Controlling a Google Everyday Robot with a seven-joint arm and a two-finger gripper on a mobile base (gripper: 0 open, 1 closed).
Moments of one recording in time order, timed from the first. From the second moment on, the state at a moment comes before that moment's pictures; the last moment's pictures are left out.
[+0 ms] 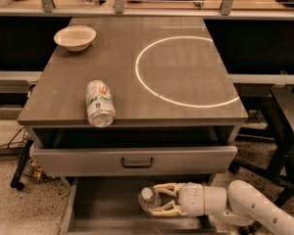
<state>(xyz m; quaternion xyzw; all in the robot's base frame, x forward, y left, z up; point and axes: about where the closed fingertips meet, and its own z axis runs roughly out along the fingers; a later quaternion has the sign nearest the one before) 0.408 -0.043 0.547 -0.53 0.55 0.37 0.52</state>
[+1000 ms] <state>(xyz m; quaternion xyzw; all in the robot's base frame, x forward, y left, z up) 0.410 -0.034 0.531 -0.52 0.56 0.38 0.52</state>
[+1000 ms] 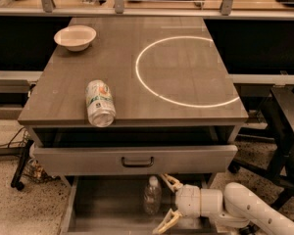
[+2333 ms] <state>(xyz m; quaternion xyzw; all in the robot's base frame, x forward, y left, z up) 0.392 -0.155 0.539 -0.47 0.64 0.32 0.52</state>
